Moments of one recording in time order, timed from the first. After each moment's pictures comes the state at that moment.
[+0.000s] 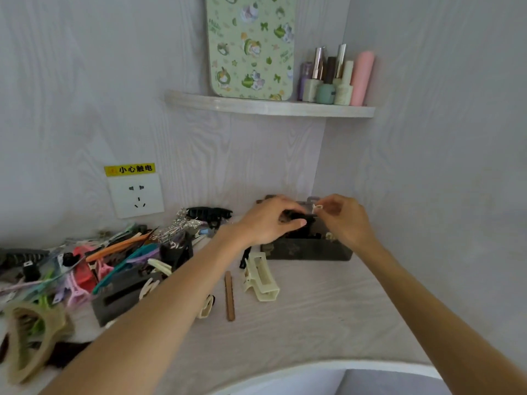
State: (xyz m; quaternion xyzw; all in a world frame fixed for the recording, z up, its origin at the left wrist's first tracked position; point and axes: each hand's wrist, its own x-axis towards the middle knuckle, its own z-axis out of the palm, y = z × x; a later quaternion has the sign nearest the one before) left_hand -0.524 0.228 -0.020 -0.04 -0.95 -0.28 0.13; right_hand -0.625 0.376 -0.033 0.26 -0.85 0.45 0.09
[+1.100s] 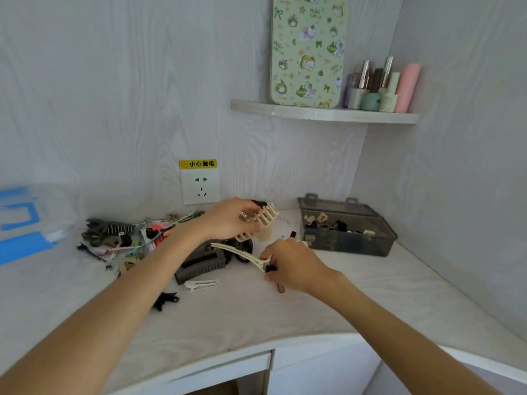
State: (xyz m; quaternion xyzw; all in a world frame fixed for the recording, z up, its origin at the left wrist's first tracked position) left_hand -0.400 0.145 -0.017 0.11 -0.95 -0.28 0.10; right_hand -0.468 0.306 -0.053 0.53 -0.84 0.12 -0.04
